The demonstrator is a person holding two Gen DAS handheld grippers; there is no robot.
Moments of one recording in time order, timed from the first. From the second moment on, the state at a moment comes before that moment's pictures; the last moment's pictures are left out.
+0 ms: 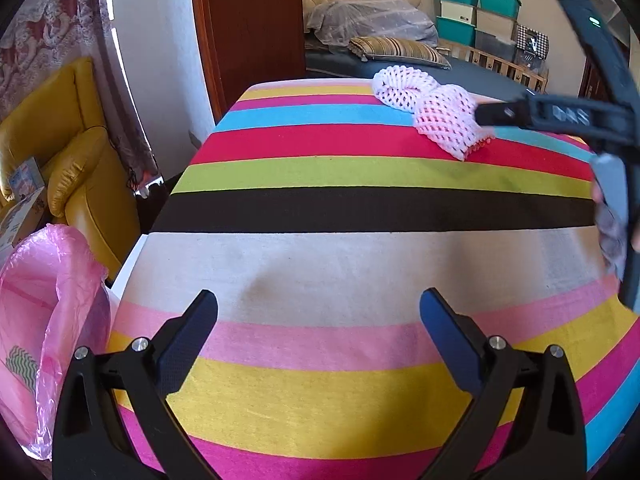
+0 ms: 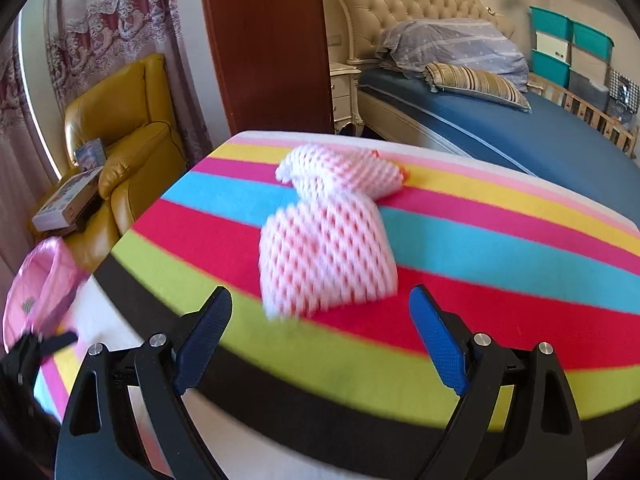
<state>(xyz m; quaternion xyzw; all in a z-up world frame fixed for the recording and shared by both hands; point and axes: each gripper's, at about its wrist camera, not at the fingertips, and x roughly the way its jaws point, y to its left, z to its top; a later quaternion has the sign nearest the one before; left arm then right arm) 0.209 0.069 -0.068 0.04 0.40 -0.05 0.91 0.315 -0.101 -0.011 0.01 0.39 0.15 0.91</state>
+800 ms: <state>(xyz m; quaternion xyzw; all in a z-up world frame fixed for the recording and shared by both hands) 0.322 0.031 -0.033 -0.06 0.38 -0.11 0.92 0.312 -0.180 -0.008 0.06 0.36 0.22 0.91</state>
